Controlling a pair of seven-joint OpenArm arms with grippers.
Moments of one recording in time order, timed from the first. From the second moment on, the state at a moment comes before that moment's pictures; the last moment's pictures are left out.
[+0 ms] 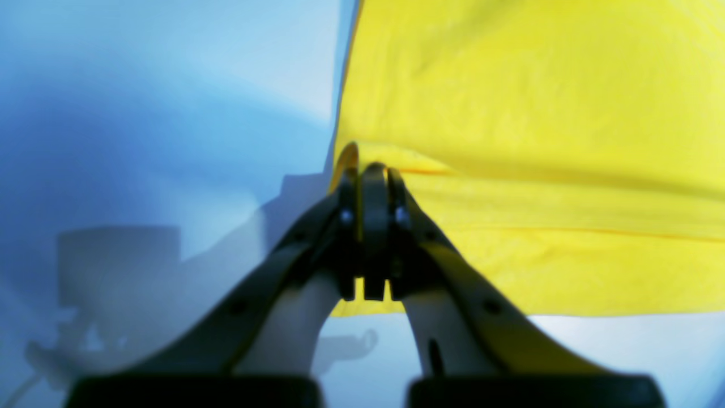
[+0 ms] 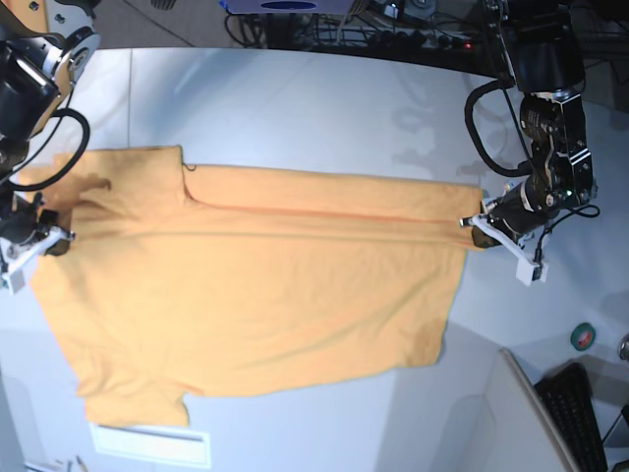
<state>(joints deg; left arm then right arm) -2.1 -14.9 -19.2 72.4 -23.2 -22.7 44.3 13.1 11.8 40.6 58.7 7.9 37.9 -48.2</state>
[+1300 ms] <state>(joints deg) 9.8 -14.9 -40.2 78.1 -23.2 -26.4 44.1 -9.3 0.7 41.2 79.1 8.3 25.2 -39.5</state>
